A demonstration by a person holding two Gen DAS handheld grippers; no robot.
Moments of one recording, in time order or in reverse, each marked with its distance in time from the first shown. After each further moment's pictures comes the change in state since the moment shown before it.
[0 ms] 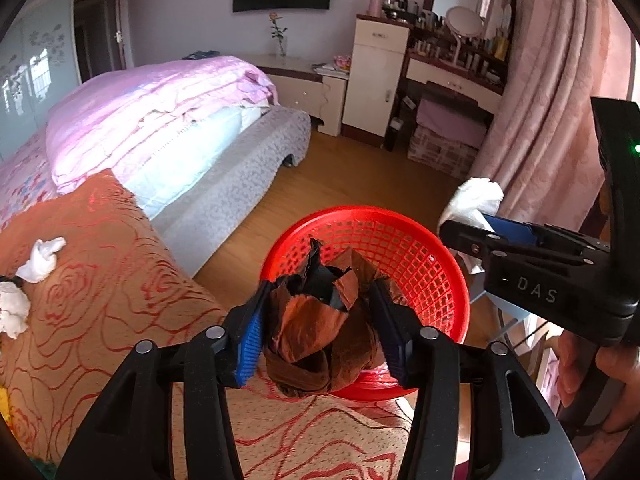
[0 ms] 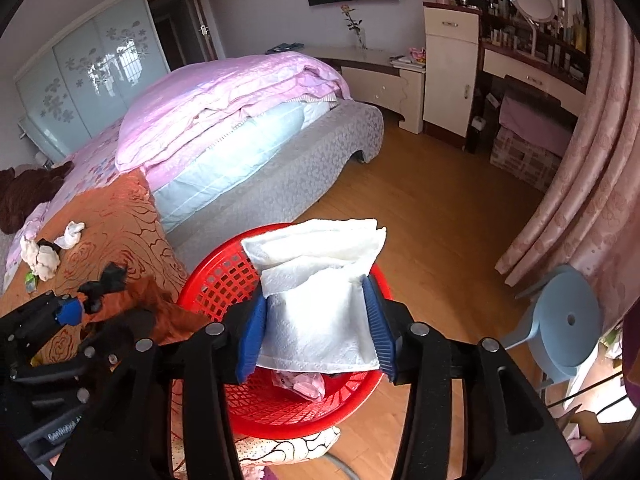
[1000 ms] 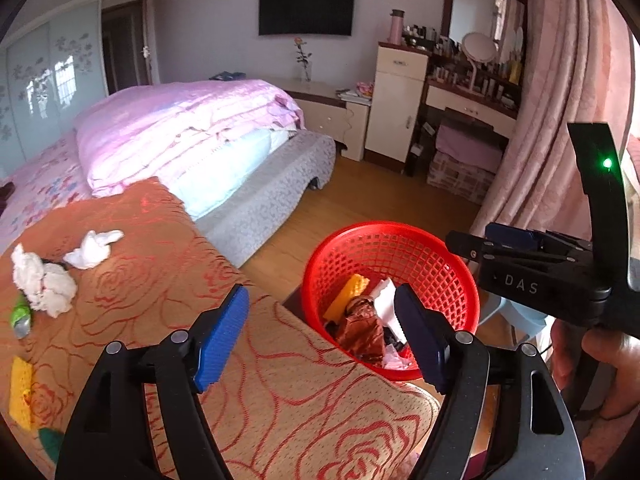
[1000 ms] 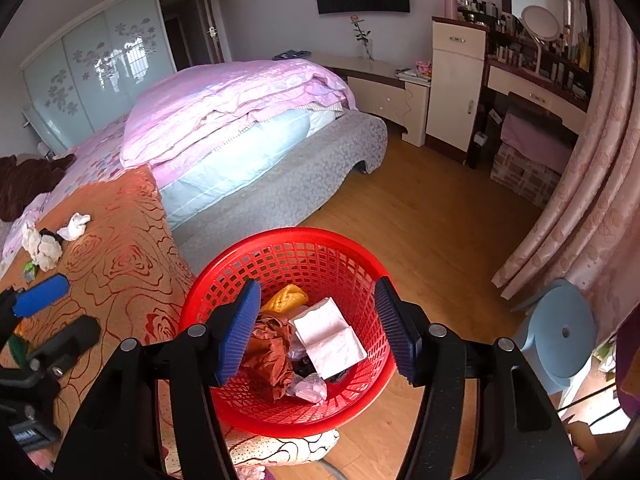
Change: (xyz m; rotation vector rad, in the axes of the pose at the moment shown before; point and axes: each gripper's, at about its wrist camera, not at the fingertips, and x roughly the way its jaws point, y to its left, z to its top) left arm -0.054 0.022 -0.017 -0.040 -0.108 0.089; right arm -0.010 0.015 -0.003 -0.054 -0.040 -0.009
